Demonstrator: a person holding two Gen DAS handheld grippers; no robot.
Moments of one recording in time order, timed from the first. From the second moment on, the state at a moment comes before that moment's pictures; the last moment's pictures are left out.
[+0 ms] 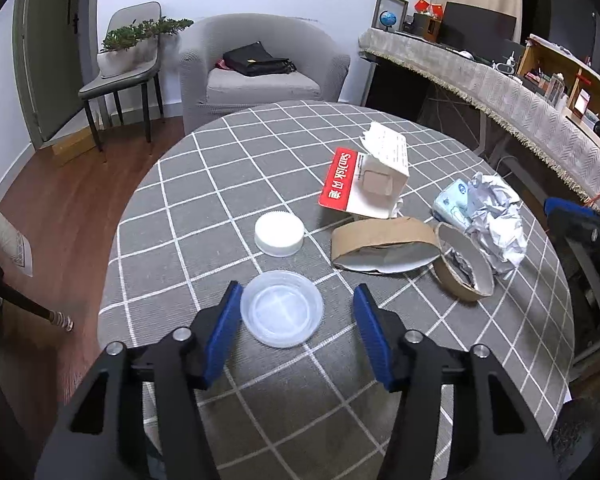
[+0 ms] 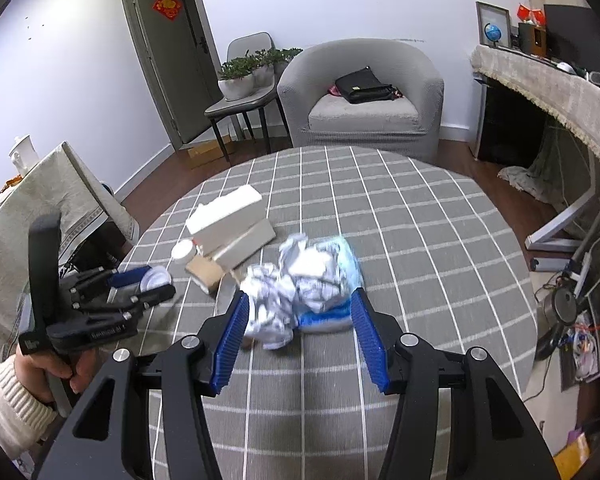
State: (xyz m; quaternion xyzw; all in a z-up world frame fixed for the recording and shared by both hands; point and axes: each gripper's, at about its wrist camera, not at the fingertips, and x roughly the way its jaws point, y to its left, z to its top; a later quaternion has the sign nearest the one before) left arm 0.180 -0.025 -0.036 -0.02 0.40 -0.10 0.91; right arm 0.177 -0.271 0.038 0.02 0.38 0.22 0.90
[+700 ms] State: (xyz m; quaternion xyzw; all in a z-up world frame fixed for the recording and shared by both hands) left arm 0.180 -0.022 -0.036 -0.04 0.38 -0.10 0.92; right arm 0.229 -0.251 0.011 0.01 0.43 0.17 0.89
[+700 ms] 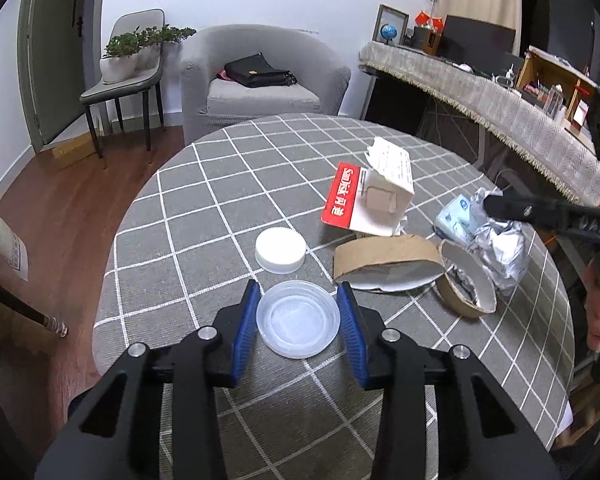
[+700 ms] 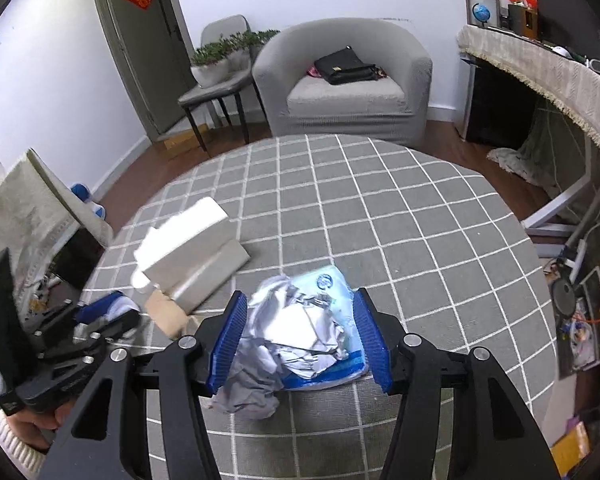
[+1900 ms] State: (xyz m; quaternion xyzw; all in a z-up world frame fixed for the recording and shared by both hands) left arm 0.071 0.113 -0.015 -0.07 0.36 0.06 0.93; right arm 0.150 -0.075 0.029 -0.01 0.35 0.36 0.86
